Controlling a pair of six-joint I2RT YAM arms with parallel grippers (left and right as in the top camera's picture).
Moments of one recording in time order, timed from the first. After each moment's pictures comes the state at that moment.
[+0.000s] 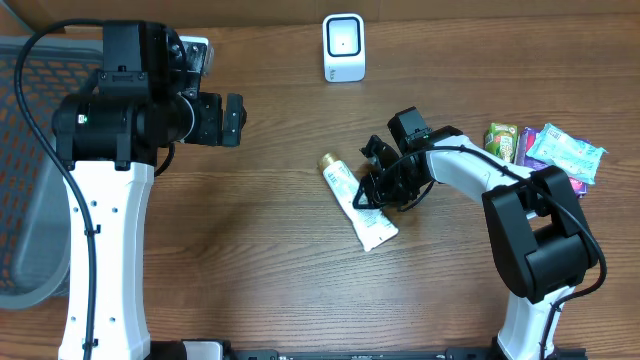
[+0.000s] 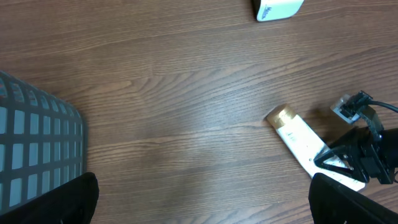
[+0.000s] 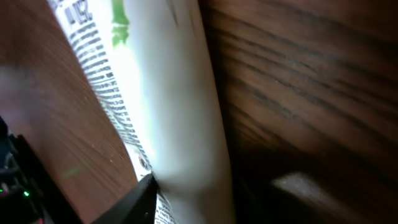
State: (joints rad) left arm -0.04 1.53 1.85 -1.31 0.08 0.05; right arm 0.39 2.03 1.24 -0.69 -0.62 0.09
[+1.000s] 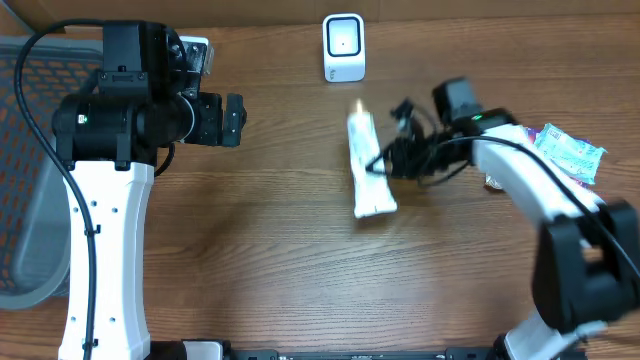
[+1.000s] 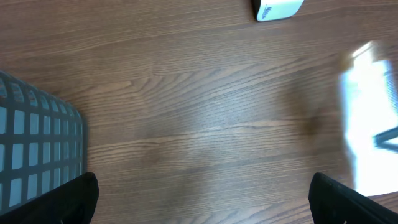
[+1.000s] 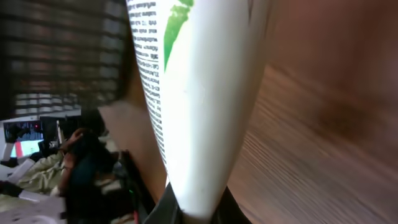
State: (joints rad) left arm -0.04 1.53 1.85 -1.31 0.08 0.05; right arm 0.25 1.79 1.32 -0.72 -0.92 0.11
